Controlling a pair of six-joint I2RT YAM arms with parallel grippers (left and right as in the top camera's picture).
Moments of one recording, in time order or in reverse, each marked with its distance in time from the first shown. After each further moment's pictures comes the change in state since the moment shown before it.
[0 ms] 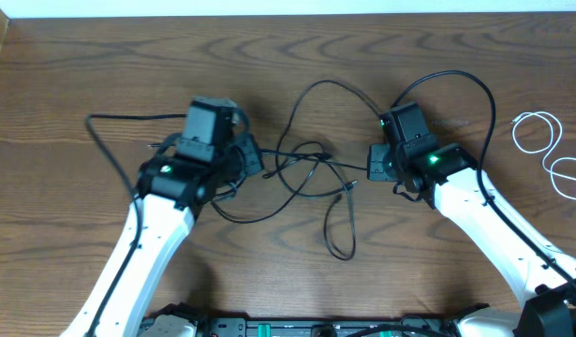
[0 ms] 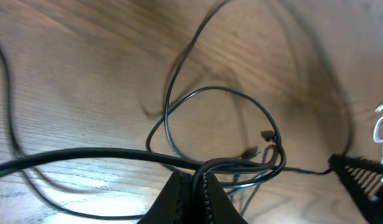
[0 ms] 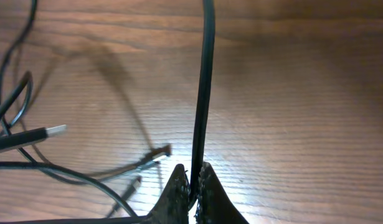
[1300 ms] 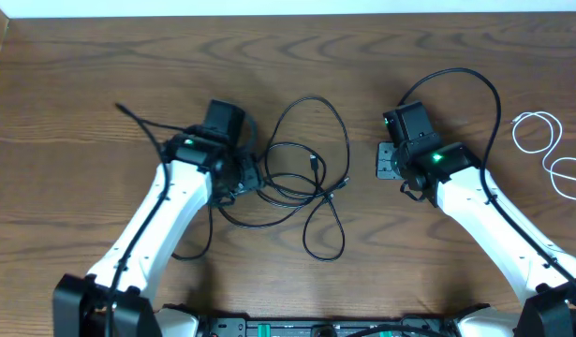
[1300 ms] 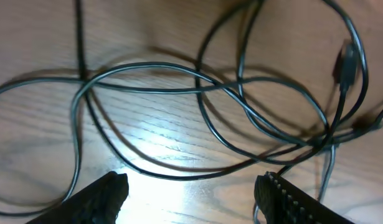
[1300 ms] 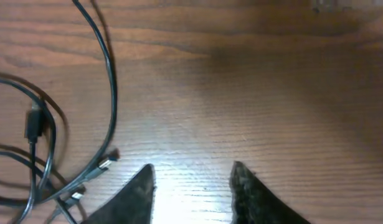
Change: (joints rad) left arm -0.008 0.220 0.000 -0.187 -0.085 0.074; right arm -0.019 0.000 0.002 -0.002 0.095 -0.035
